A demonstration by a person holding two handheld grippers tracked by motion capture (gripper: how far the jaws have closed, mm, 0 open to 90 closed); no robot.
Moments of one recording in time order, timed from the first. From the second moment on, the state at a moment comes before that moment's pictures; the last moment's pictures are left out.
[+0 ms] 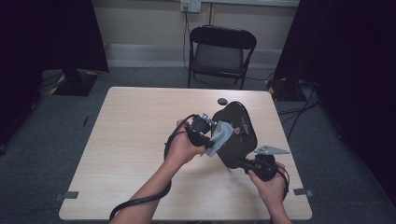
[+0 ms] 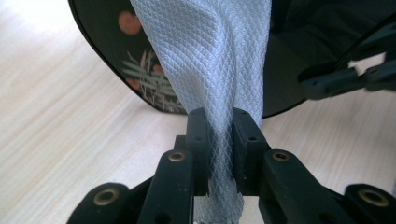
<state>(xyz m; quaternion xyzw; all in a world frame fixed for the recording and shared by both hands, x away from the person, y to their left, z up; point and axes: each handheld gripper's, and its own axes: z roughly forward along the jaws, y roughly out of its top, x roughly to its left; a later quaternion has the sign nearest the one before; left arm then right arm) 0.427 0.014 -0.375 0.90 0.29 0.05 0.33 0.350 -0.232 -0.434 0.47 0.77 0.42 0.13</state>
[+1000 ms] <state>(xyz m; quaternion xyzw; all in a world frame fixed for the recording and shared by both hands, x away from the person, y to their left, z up) 0.417 0.020 -0.453 0.91 0.31 0.01 0.27 0.350 -0.233 -0.434 0.47 0.77 0.42 0.13</state>
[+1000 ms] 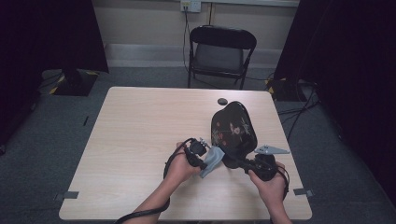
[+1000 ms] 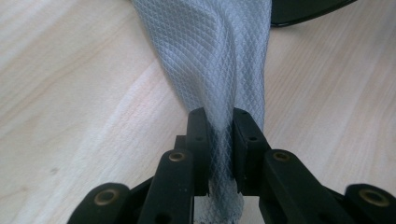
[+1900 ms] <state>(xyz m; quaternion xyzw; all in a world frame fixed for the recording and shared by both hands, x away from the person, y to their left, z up) 0.424 -0.008 -0.313 0.90 0.24 0.06 0.37 0.351 -0.232 -0.435 0.47 0.77 0.42 0.13</state>
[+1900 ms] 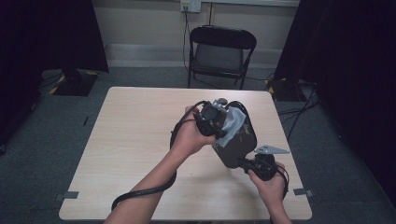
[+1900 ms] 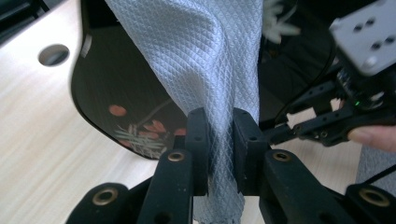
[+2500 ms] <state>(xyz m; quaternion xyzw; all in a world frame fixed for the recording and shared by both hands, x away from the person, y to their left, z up) 0.419 -0.007 -0.395 0.91 0.26 0.03 0.32 0.352 -0.232 -0.434 0.47 0.77 0.42 0.13</state>
